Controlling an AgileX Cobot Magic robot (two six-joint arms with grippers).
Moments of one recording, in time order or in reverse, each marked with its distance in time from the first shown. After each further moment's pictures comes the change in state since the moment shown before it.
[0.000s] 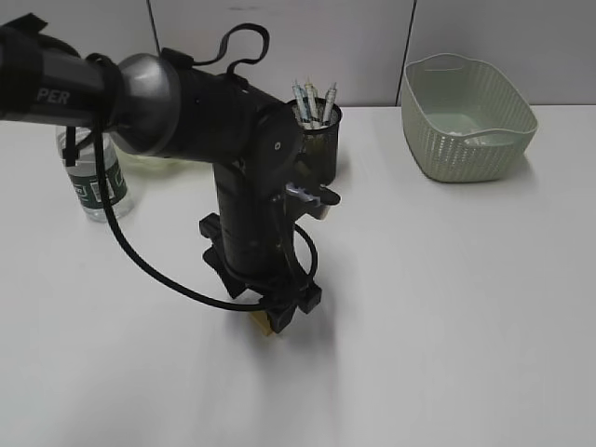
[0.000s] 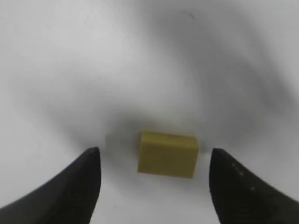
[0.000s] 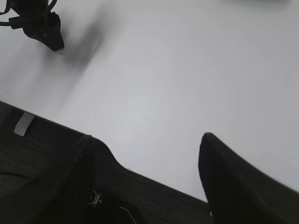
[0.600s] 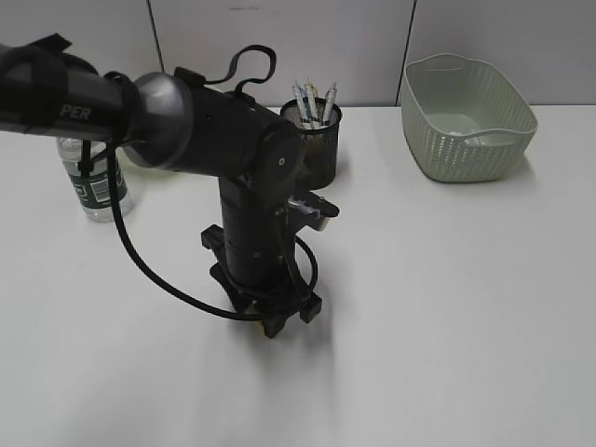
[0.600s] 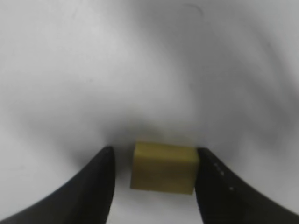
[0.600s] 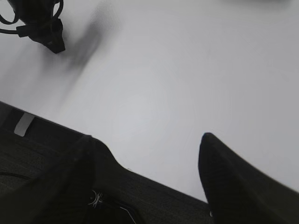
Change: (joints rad) left arm 0.000 0.038 0.000 -0.002 -0.021 -0.013; right arm 0.000 0.000 0.000 0.000 -0.002 0.001
